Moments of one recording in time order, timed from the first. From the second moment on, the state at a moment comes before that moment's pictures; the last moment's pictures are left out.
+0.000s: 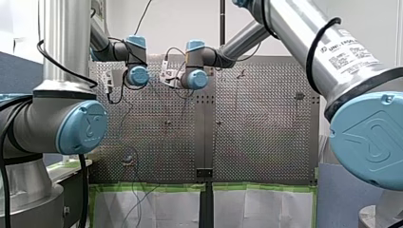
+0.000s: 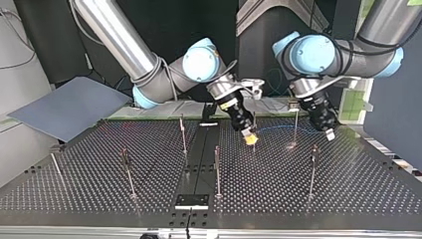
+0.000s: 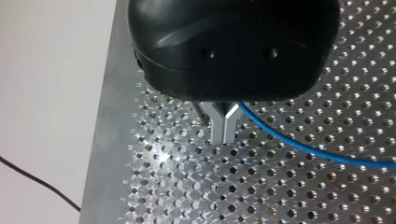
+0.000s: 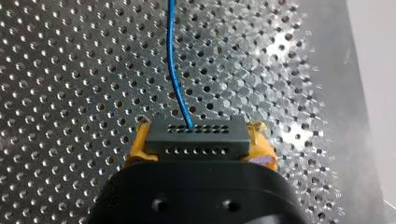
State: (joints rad) left arm -0.09 -1.60 -1.92 -2.60 -2.16 -1.62; right arm 2.47 -0.93 1.12 -0.29 1.53 1.74
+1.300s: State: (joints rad) left arm 0.00 -1.64 -1.85 -2.59 -2.00 -1.66; right arm 2.45 -0.88 0.95 -0.24 1.52 1.74
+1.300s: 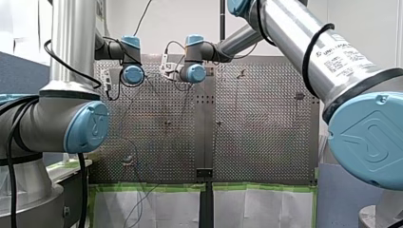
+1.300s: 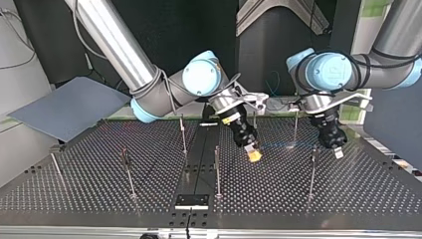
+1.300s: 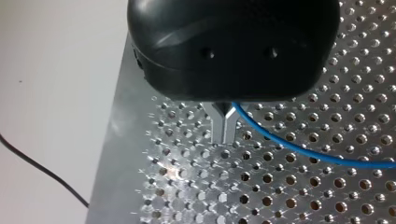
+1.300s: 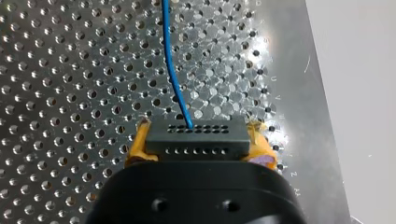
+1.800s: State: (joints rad) left arm 0.06 -1.68 -1.81 -2.56 -1.91 -1.71; right arm 2.44 -0.87 0.95 -0.24 1.52 1.74
